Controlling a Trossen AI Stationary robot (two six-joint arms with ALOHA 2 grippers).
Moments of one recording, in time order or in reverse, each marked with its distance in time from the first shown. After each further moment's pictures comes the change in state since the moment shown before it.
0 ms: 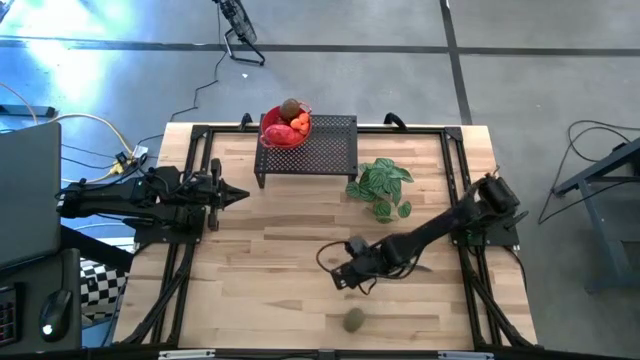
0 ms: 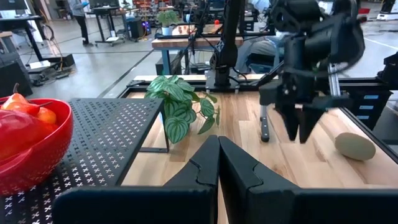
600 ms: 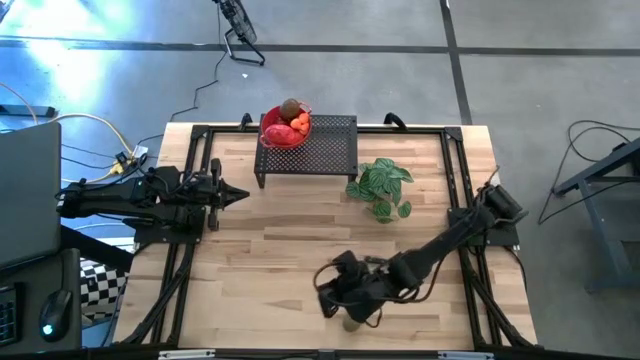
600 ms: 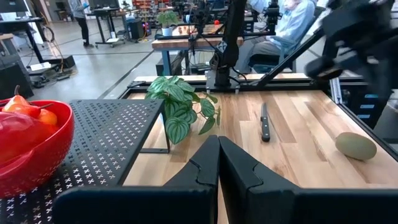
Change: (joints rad) left arm 0.000 0.000 0.000 0.000 0.000 0.010; right arm 0.148 0.040 0.356 0.048 0.318 -0.096
